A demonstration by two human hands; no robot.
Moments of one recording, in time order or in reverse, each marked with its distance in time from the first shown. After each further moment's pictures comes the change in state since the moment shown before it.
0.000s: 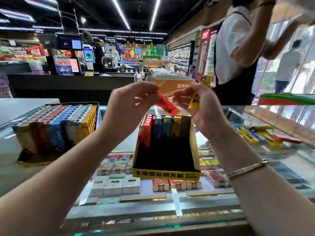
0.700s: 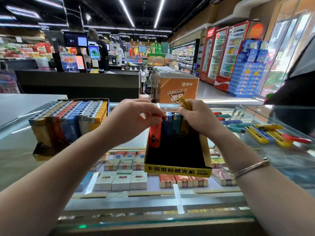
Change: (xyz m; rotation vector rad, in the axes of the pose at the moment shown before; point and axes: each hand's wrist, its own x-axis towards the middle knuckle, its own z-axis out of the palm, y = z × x) left_hand -0.017 -0.012 -0.032 0.270 -0.397 0.106; right_hand -0.006 0.024 -0.001 -1.117 -0.189 -0.139
